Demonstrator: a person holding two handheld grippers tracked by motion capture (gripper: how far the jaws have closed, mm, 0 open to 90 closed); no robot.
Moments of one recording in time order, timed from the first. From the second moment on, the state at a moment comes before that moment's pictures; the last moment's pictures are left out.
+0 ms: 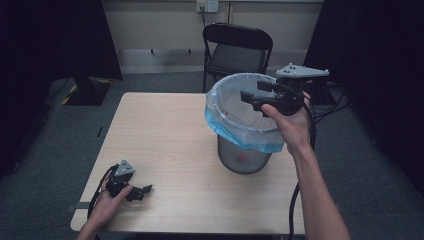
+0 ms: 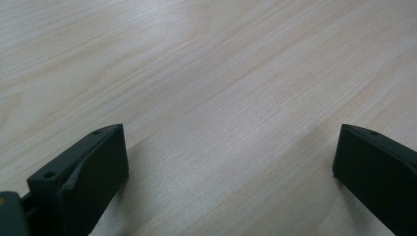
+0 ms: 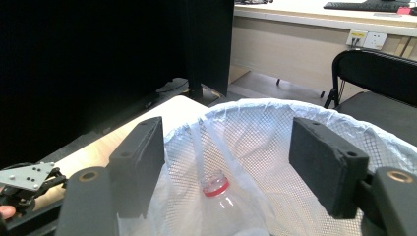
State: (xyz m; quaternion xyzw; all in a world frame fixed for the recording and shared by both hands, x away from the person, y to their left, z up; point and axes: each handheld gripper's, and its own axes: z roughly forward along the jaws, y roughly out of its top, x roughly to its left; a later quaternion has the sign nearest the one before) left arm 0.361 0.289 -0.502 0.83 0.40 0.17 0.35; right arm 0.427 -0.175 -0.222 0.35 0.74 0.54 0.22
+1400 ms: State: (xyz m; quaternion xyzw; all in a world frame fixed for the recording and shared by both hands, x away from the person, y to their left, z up) left arm 0.361 0.289 -0.502 0.83 0.40 0.17 0.35; right arm 0.328 -0.129 -0.255 0.23 0.77 0.57 0.14
